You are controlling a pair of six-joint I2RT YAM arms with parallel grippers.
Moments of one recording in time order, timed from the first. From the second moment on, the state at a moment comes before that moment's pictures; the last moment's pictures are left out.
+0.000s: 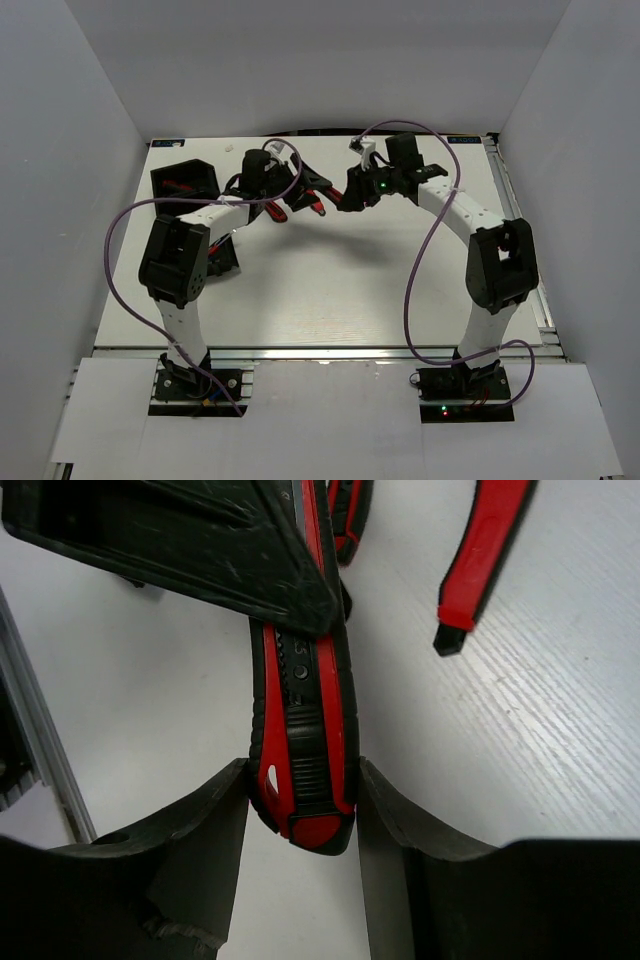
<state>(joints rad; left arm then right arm) -0.35 1.91 1.28 0.21 0.59 -1.05 0.40 1.84 1.49 -0.37 -0.72 -0.08</state>
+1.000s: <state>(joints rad) 0.04 1.70 1.35 -0.24 0.20 -0.62 0.37 1.88 1.49 -0.45 -0.90 -0.39</state>
